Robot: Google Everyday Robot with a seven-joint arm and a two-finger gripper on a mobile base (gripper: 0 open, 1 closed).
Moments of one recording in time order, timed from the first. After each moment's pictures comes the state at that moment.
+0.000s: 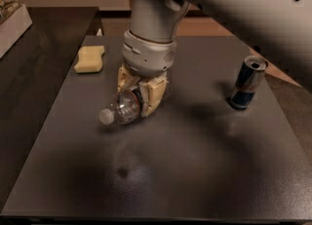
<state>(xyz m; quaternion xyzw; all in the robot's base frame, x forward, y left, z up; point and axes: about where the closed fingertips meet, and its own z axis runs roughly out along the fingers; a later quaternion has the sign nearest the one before) 0.445 0.031 0.894 -0.94 0.32 0.11 0.08</state>
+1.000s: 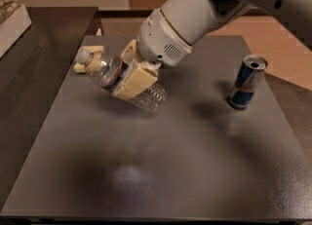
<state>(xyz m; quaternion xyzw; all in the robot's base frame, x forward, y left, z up) 0.451 0.064 0.946 -0.72 0.59 0.27 0.27</state>
